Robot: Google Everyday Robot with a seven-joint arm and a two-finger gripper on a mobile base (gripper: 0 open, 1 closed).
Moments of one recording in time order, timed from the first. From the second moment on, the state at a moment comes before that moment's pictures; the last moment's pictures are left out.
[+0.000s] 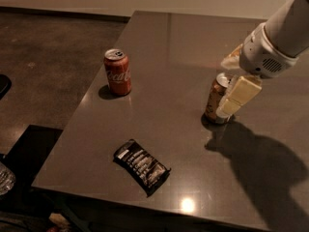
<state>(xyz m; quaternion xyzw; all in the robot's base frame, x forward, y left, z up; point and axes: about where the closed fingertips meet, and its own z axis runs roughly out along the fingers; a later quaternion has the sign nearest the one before) 0.505 -0.164 0.916 -0.60 0.76 0.07 0.22</state>
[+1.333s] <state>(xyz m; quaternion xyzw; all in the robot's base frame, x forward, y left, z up) 0.514 -0.116 0.952 -0.64 0.72 0.10 0.24</state>
